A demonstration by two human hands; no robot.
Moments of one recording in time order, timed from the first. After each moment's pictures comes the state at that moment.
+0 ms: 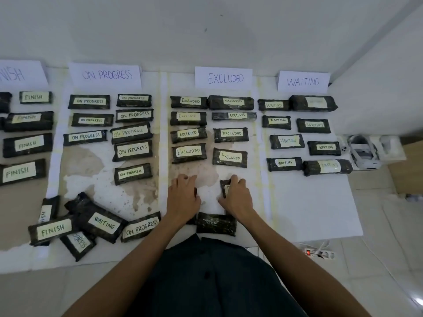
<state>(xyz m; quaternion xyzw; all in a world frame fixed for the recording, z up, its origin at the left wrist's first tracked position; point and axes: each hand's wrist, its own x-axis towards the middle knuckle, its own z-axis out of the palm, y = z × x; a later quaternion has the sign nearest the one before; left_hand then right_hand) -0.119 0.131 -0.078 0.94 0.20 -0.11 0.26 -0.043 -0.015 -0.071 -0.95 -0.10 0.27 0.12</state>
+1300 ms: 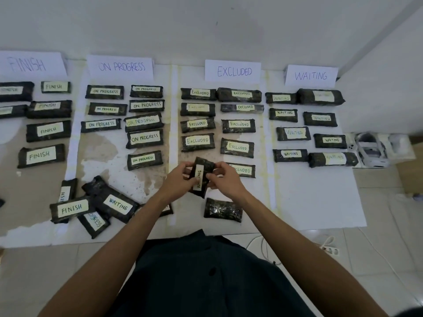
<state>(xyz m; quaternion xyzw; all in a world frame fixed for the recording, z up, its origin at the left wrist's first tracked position) -0.136 0.169 -0.050 0.76 0.29 -0.12 0.57 -0.059 0.021 -0.034 -0.78 -0.03 0.39 0.49</state>
